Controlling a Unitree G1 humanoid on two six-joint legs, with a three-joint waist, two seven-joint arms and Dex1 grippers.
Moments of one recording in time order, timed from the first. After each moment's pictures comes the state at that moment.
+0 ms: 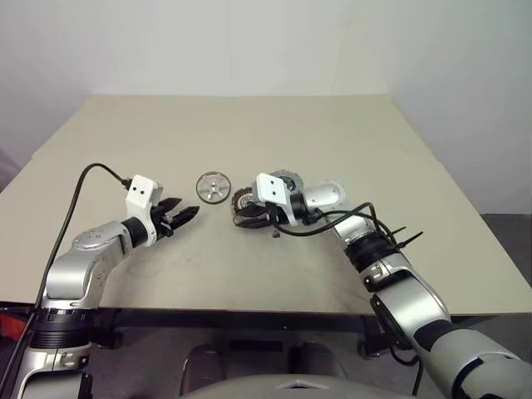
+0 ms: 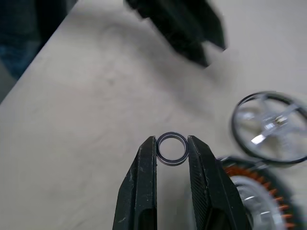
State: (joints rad) left arm -0.20 0.55 0.15 -0.11 -0.45 0.66 -0.62; right arm -0.80 -0.21 0.34 0.61 0.00 -0.11 1.20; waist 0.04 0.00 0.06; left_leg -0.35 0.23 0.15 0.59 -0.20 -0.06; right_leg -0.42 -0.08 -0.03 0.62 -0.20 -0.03
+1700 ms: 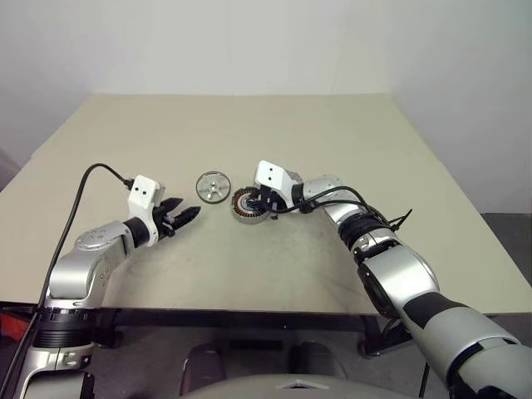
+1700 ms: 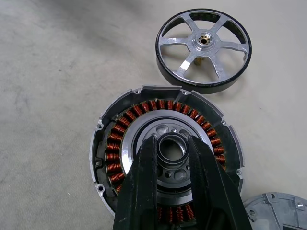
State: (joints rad) left arm -0.21 0.54 0.14 -0.11 -0.44 0.65 -0.62; right arm -0.98 -0.17 0.30 1.12 -0.14 -0.25 0.98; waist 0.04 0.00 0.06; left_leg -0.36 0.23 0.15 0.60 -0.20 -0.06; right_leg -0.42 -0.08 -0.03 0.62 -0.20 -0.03
